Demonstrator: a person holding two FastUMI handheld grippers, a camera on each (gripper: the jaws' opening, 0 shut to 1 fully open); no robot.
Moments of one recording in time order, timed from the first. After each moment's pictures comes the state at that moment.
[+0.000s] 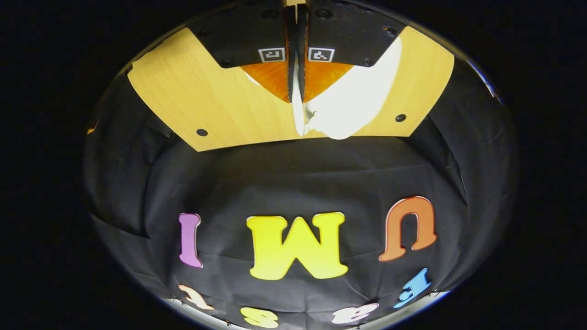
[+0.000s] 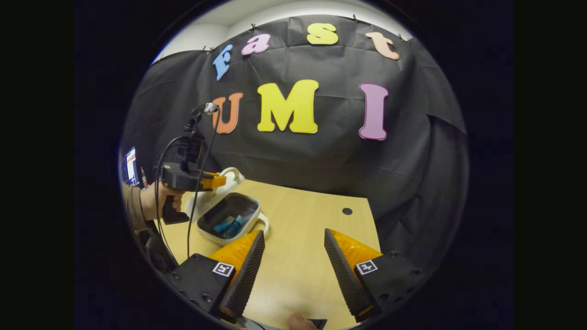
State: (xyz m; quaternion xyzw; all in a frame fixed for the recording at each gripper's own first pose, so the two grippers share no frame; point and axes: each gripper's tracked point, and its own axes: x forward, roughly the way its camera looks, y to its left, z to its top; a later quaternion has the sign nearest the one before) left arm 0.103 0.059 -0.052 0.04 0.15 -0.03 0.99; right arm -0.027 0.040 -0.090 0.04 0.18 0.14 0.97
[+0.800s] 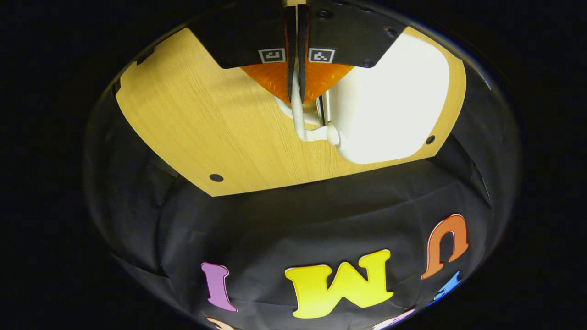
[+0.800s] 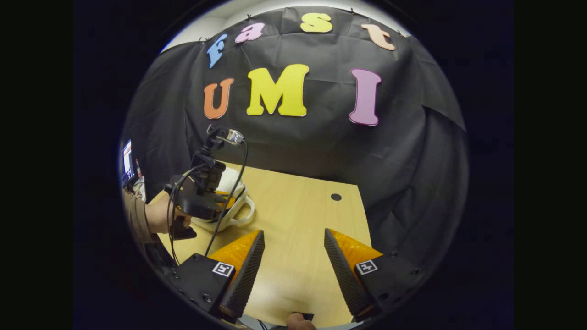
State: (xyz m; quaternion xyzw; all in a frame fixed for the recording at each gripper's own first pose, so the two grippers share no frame) left arm 0.114 -0.002 -0.167 0.09 0.26 -0.05 0.96; right arm -0.019 0.014 -0.128 0.02 0.22 0.12 0.97
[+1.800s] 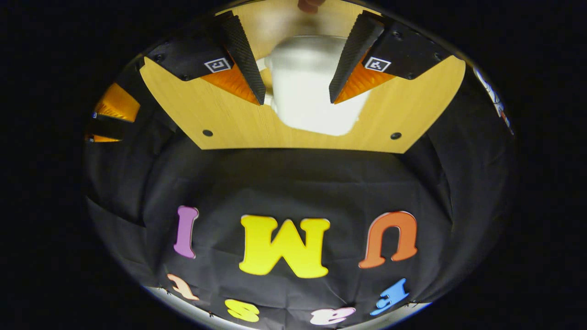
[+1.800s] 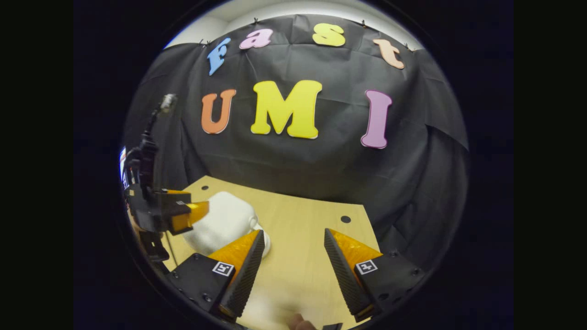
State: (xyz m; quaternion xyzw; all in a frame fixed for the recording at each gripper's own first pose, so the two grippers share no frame) left arm 0.035 0.107 -0.015 -0.01 0.11 0.00 0.99; right arm 0.024 0.115 -0.049 0.04 0.16 0.09 0.98
